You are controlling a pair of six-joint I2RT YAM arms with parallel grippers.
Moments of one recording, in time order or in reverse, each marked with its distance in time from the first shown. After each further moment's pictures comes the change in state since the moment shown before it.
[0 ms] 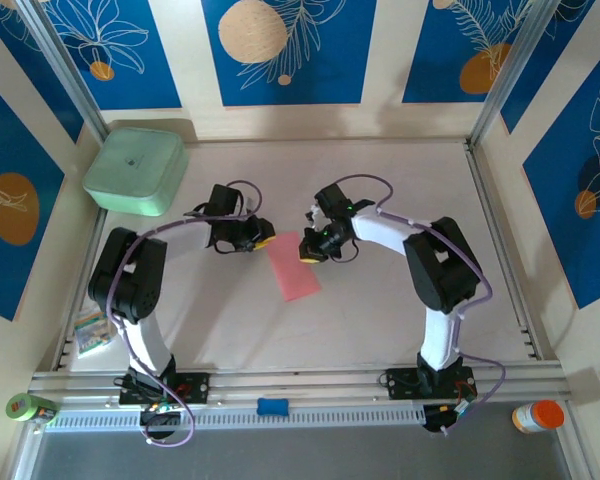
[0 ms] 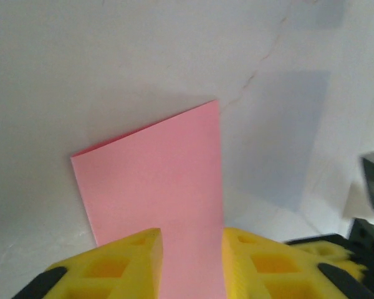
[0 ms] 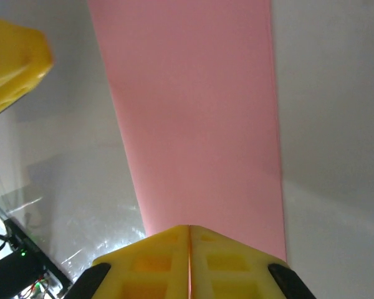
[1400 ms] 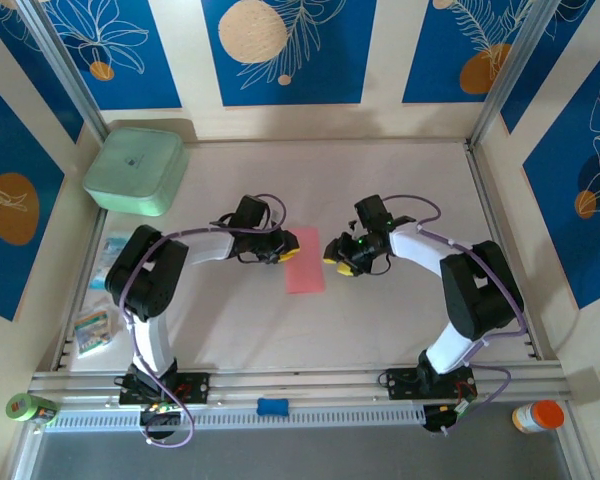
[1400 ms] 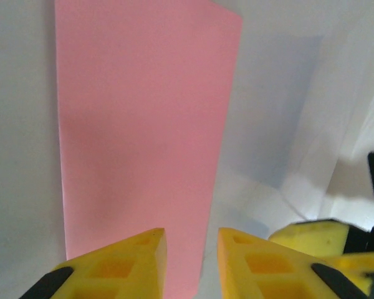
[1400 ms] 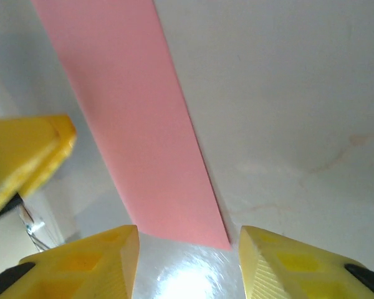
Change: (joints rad) left arm -0.162 0.087 0.000 0.117 0.021 -0.168; right arm -0.163 -0.283 -0.343 0.079 -0.020 0.256
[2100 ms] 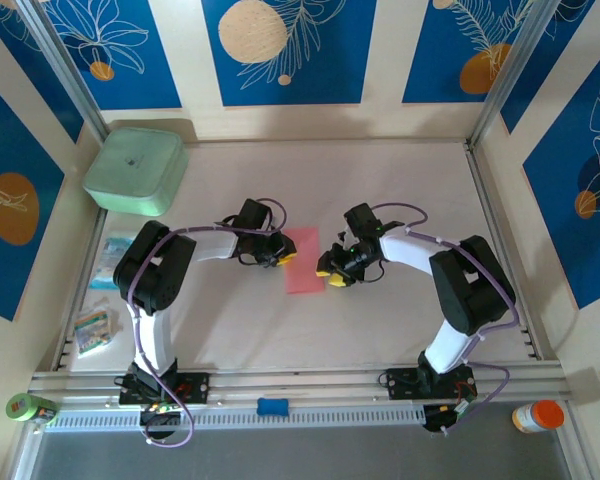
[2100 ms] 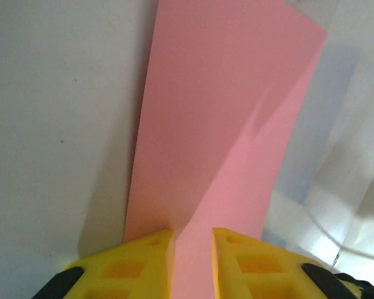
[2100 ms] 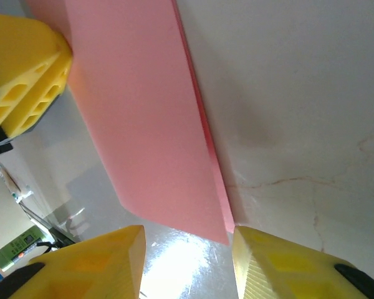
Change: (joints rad) left arm 0.000 0.056 0.013 -0.030 -0.056 0.003; right arm 0.058 0.054 -0.012 0.004 -0.051 -0.005
